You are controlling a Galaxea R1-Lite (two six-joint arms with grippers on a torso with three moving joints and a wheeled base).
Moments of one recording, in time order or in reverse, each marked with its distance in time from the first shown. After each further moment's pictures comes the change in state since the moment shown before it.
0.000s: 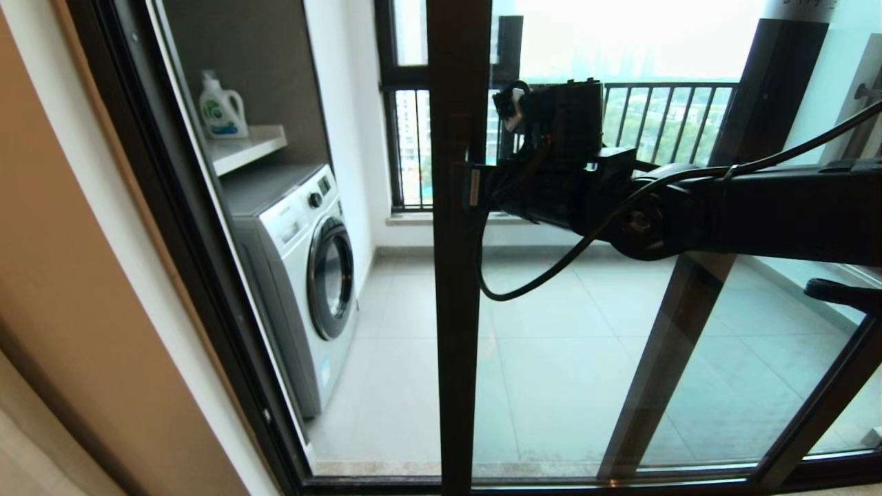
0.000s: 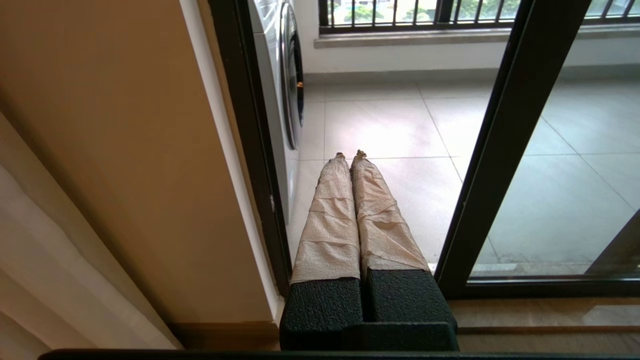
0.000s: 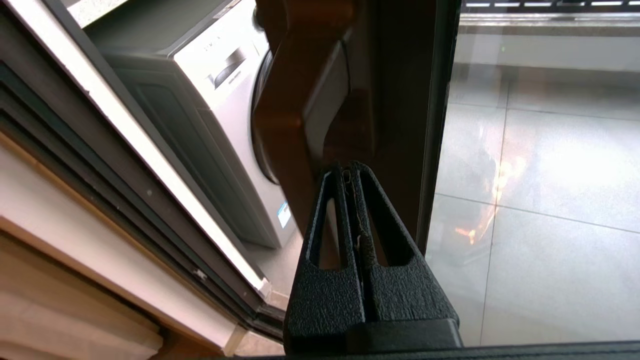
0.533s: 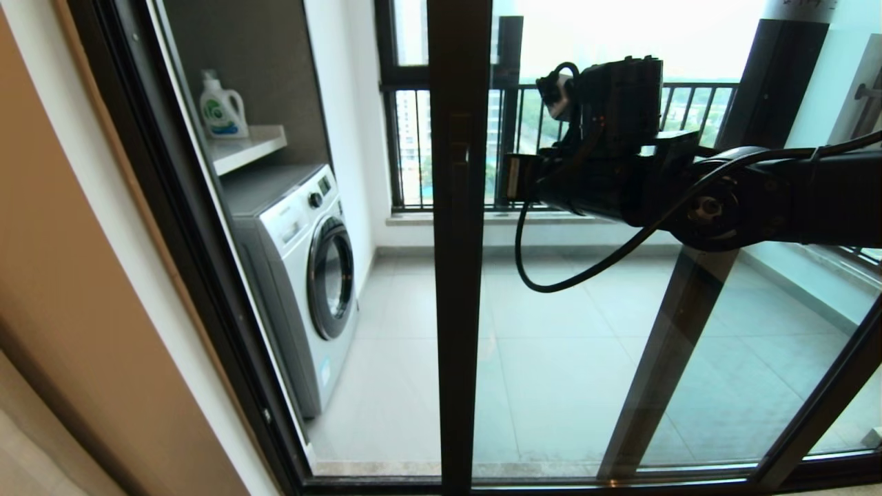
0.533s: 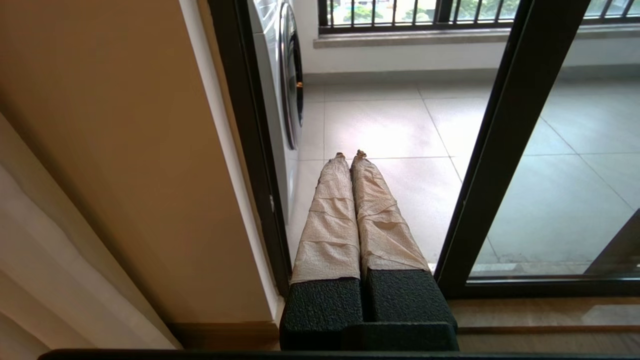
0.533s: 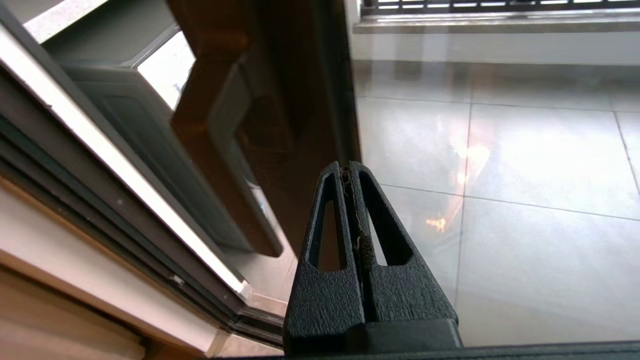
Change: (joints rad) left arm 0.000 0.000 0.000 0.000 0.000 -0.001; right arm -0.068 -0.113 0.113 0.013 -0.022 0.000
